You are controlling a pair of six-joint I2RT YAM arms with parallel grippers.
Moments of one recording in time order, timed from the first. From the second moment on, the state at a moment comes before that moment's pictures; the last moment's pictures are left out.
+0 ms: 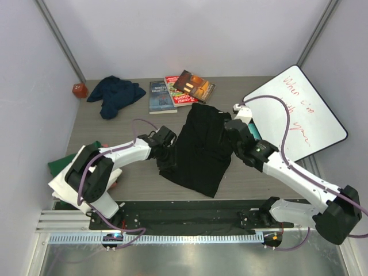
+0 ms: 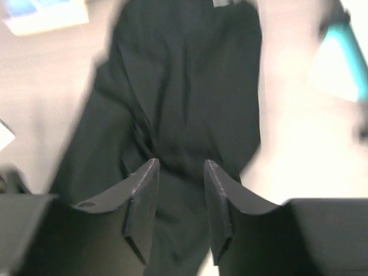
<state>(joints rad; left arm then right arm) -0.67 1.62 0.92 -0.49 0.14 -0.70 0.68 1.14 0.90 -0.37 0.49 0.56</state>
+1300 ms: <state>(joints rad) -0.55 1.59 0.87 -0.52 0.21 -0.68 0.82 0.75 0.32 -0.44 0.08 1.00</state>
